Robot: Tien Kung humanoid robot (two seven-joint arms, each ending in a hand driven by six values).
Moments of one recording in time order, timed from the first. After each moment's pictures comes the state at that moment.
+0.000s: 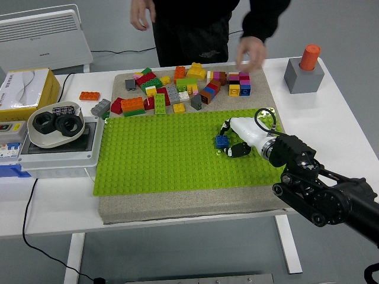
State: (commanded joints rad) left arm -0.04 0.07 -1.56 -0.18 1.49 -0.12 0.25; right arm 0.63 -0.12 0.69 0.97 -1.98 -0.07 -0.15
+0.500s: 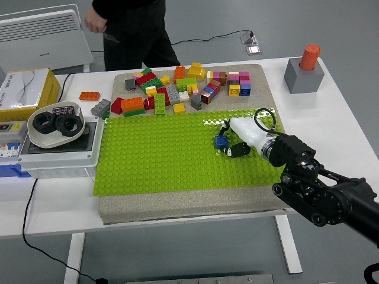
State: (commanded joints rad) left arm -0.04 0.06 -1.56 -0.18 1.49 -0.12 0.25; right arm 0.62 -0.12 0.69 0.98 -1.97 -0.07 -0.15
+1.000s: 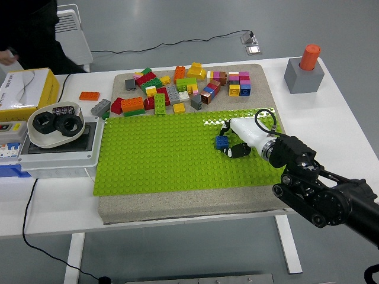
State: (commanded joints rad) left arm -0.04 0.07 -1.55 -0.18 1.49 -0.12 0.25; right arm 0.62 -0.12 0.69 0.98 -1.97 -0.07 -0.15
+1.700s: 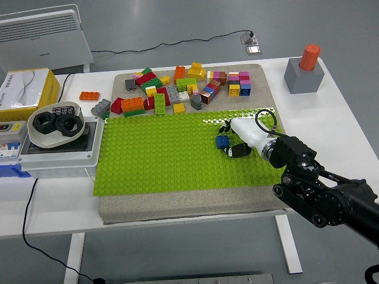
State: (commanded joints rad) left arm -0.04 0.07 -1.55 -0.18 1.49 -0.12 0.24; right arm 0.62 -0.12 0.69 0.98 -1.97 -0.07 -0.15
